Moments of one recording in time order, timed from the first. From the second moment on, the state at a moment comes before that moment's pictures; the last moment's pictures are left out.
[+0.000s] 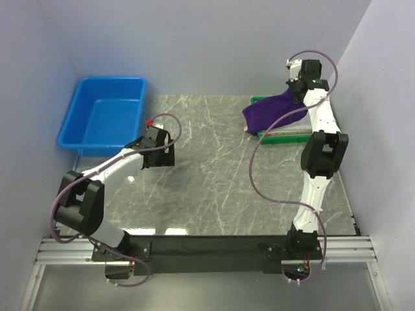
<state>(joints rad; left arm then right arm) -0.41 1.51 0.96 -0.43 -0.27 -0.38 -0.09 2.22 2.21 -0.73 0.04 -0.43</state>
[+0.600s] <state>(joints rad) -0.41 1.52 0.96 -0.42 -0.27 -0.38 -0.10 2.22 2.12 -0.61 0.18 -0.47</state>
